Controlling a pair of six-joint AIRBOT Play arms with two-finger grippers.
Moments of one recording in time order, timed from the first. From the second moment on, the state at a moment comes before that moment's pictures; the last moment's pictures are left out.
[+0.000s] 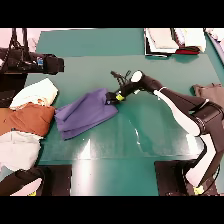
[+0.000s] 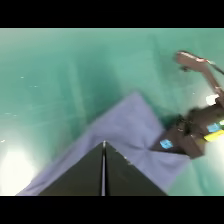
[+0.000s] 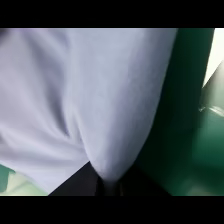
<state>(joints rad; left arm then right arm) -0.32 -1.07 1.40 1.40 -1.03 -1.64 0.46 -1.89 1.55 -0.74 1.06 1.33</state>
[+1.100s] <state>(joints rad) -0.56 -1.08 1.40 1.33 -0.89 -1.70 -0.71 -1.40 1.55 -1.18 1.17 1.40</state>
